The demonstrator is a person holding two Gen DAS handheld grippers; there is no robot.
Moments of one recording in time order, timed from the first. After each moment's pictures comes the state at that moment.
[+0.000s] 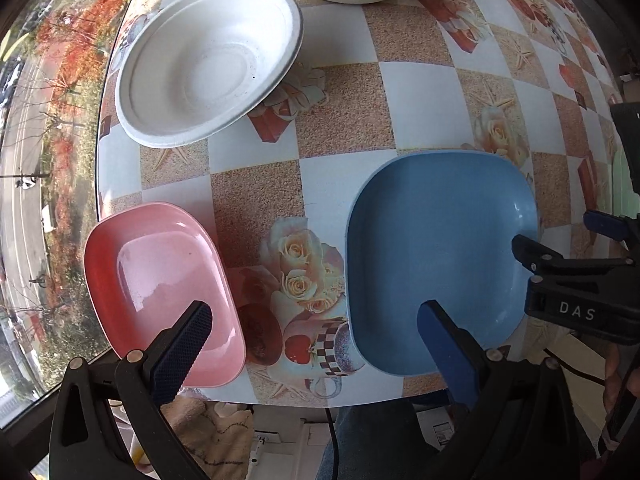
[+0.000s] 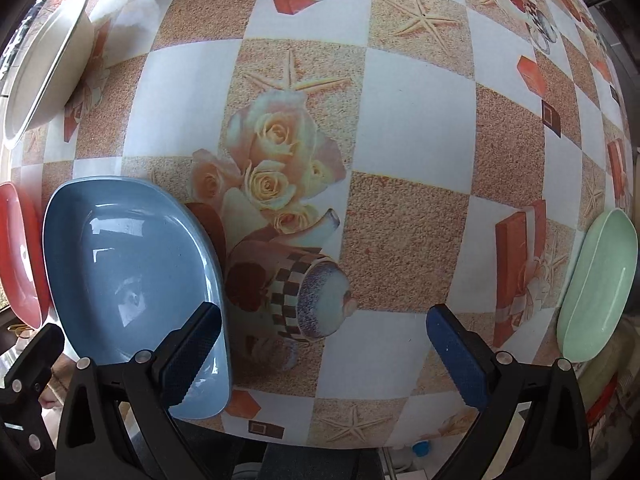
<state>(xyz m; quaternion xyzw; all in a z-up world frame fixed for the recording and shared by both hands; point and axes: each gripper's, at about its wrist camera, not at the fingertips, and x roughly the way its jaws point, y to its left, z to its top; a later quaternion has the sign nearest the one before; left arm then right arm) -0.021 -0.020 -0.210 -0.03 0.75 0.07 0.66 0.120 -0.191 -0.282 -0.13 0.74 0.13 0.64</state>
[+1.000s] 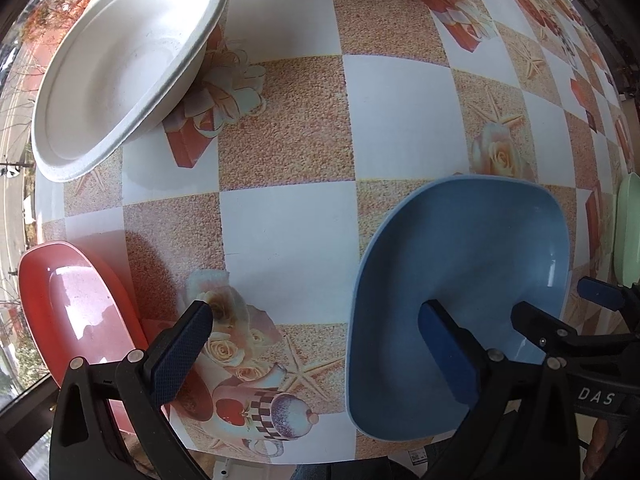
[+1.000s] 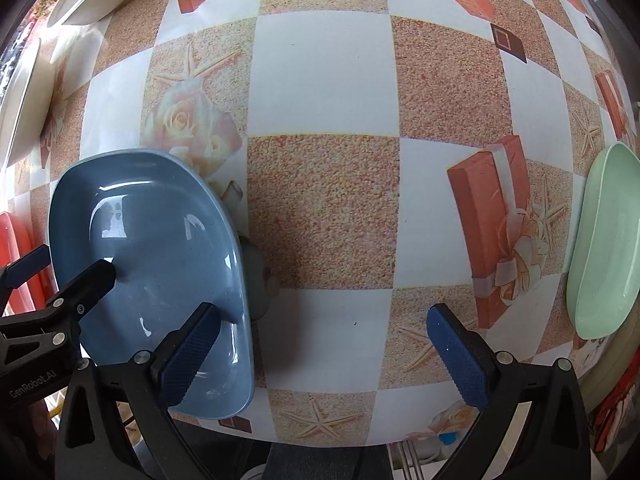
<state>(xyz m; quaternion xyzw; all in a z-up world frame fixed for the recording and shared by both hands) 0.011 -0.022 -0.252 -0.07 0.74 0.05 0.66 0.101 -0.250 -0.331 -0.07 0.77 0.10 0.63</state>
